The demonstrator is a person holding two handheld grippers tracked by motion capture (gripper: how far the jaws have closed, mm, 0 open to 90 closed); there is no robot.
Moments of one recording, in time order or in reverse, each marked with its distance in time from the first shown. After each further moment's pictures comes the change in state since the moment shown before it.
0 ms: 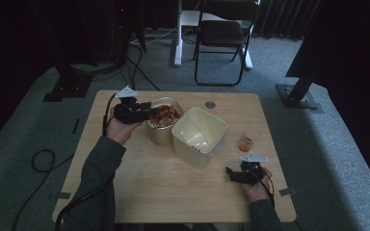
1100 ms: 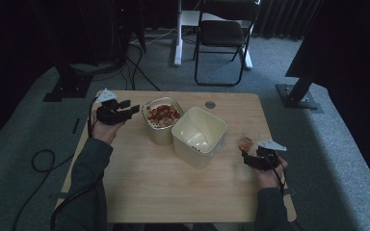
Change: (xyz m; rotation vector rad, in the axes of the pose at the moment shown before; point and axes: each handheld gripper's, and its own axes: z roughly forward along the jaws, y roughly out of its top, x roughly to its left) left arm 0.049 -0.032 -0.016 -0.091 0.139 -0.024; right arm -0.047 0.030 -0.023 -0.098 -0.152 0.106
